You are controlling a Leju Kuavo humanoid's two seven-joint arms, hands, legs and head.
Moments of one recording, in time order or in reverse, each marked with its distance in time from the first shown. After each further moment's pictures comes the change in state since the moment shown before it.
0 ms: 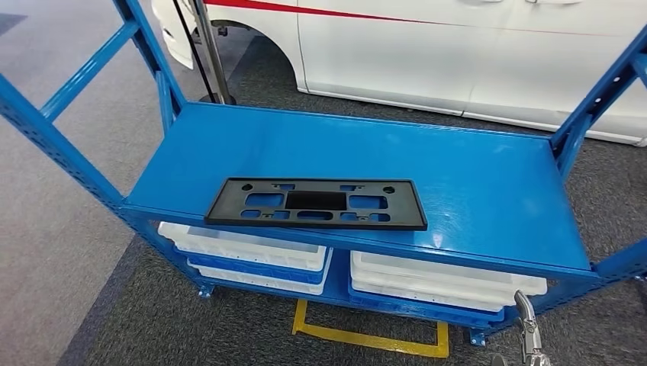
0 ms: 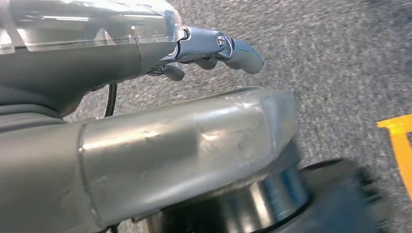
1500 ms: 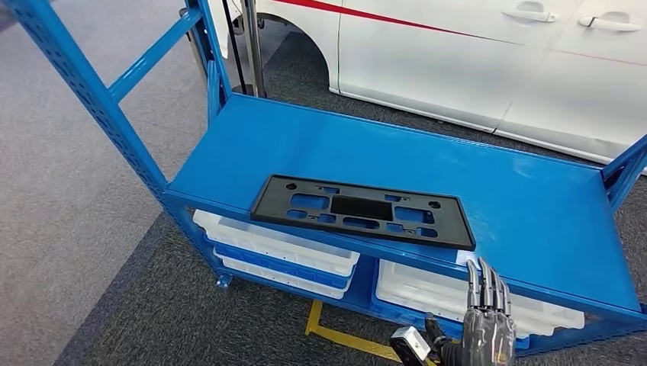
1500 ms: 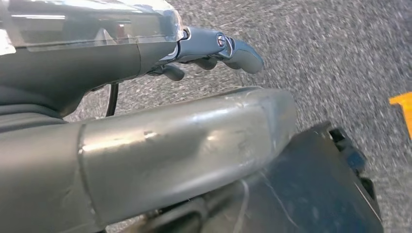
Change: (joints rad) left arm -0.032 -0.012 -0.063 0.004 -0.157 -0.060 0.103; right arm -0.289 0.171 -0.056 0.454 0.817 0.026 0.202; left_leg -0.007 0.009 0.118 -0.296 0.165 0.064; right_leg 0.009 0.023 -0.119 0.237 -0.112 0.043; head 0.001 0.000
